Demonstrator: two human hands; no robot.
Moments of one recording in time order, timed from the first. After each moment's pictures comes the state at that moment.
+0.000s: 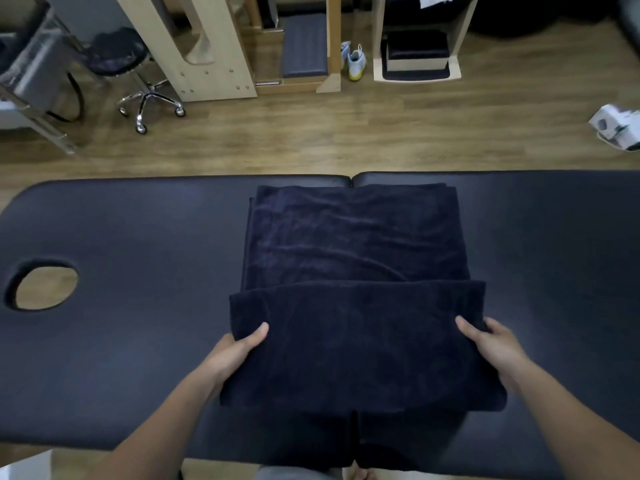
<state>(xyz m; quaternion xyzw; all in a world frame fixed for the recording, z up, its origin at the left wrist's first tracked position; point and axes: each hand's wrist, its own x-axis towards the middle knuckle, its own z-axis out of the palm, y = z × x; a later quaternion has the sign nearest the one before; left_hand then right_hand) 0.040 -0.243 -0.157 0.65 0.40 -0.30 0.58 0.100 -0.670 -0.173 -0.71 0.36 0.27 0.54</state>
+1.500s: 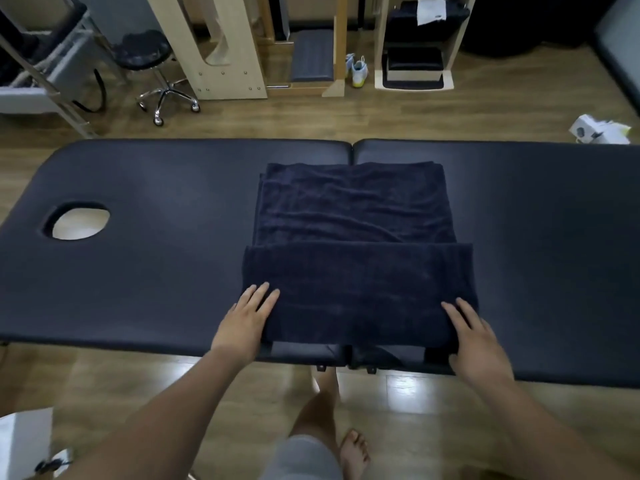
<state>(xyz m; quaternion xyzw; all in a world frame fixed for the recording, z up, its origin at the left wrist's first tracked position) -0.090 -0.269 -0.177 0.98 0.00 -0.20 -0.01 -0.071 -0.676 -0.190 -0.97 0.03 0.20 0.11</state>
